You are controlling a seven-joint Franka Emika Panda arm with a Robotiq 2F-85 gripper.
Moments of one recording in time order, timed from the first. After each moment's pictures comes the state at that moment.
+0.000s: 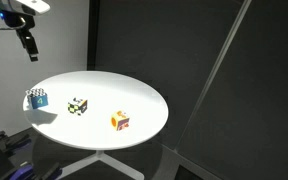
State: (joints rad) arm 0.15 -0.71 0.13 -2.81 0.35 2.33 0.28
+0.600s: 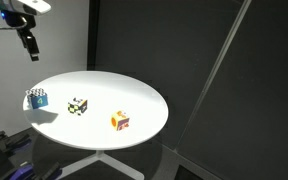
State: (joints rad) arm 0.15 -0.70 0.13 -2.79 0.35 2.33 0.27
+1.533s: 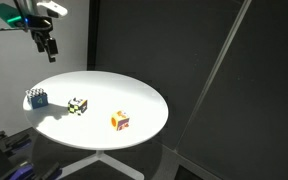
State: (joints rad) arm 0.11 -0.49 0.12 -2.65 0.22 2.33 0.19
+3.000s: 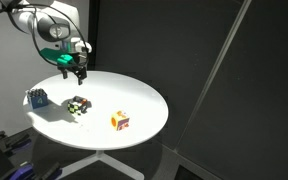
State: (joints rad) arm 0.10 0.06 0.07 -2.43 0.07 2.61 -0.09
